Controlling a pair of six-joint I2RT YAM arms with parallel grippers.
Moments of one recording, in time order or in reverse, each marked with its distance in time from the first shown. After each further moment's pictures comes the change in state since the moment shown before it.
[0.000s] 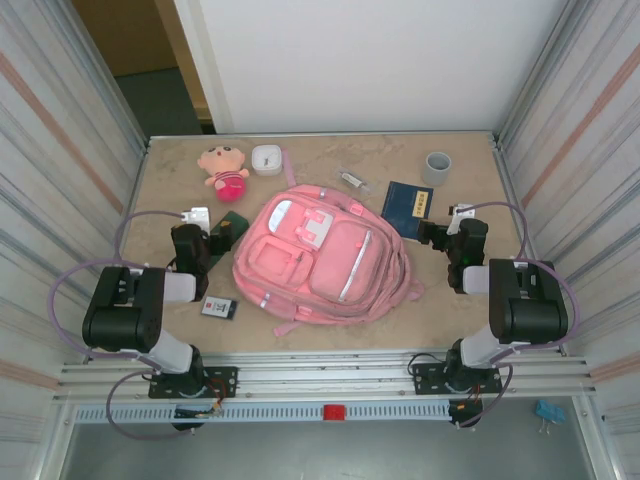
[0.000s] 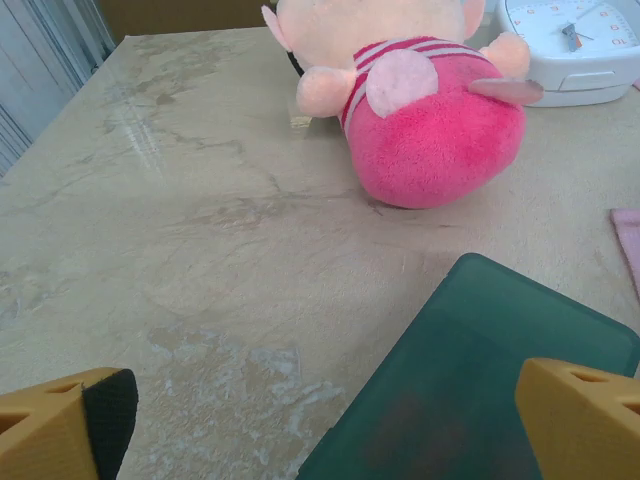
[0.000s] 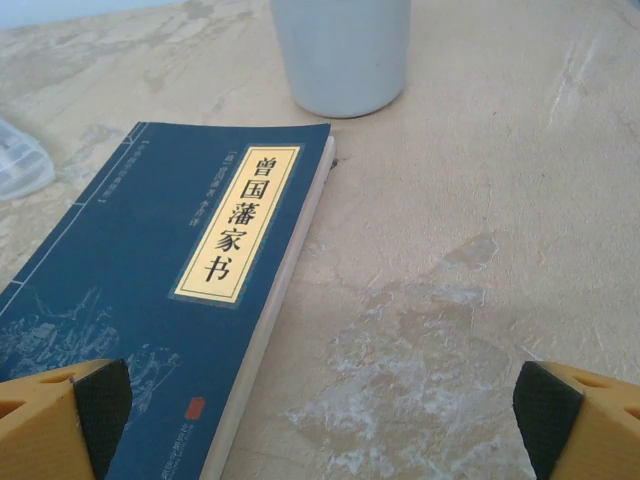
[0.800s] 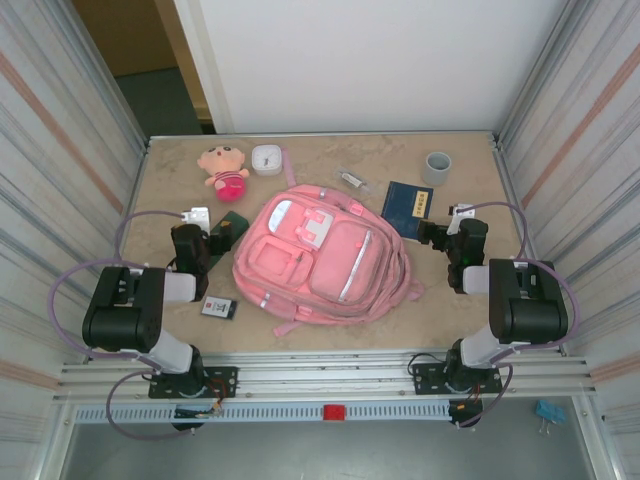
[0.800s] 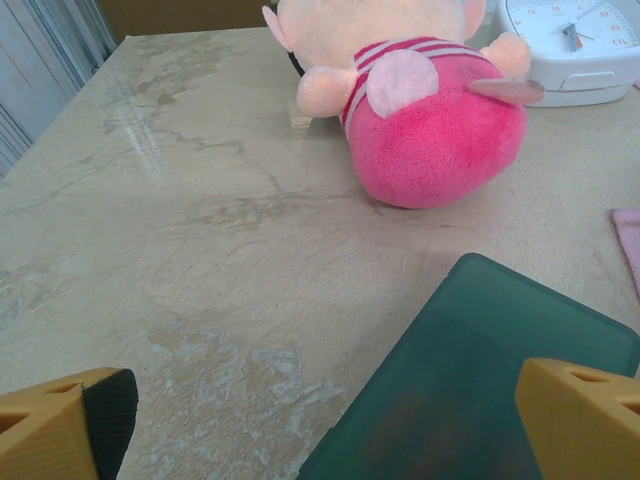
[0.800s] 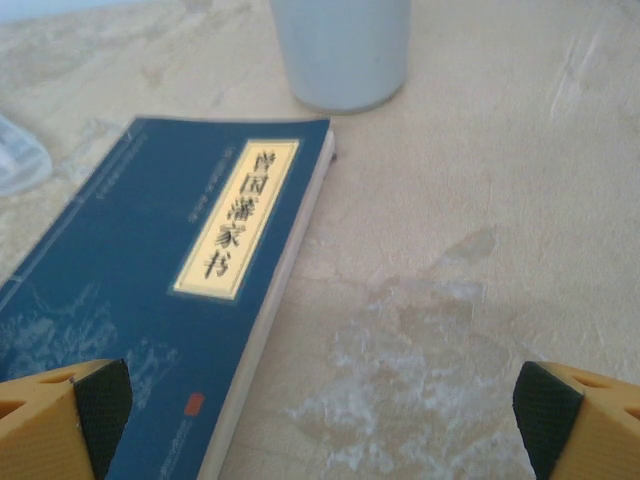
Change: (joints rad) left arm -0.006 -0.010 0.000 -0.008 -0.005 0.002; right arm 0.000 -0.011 0.013 -0.048 0.000 -0.001
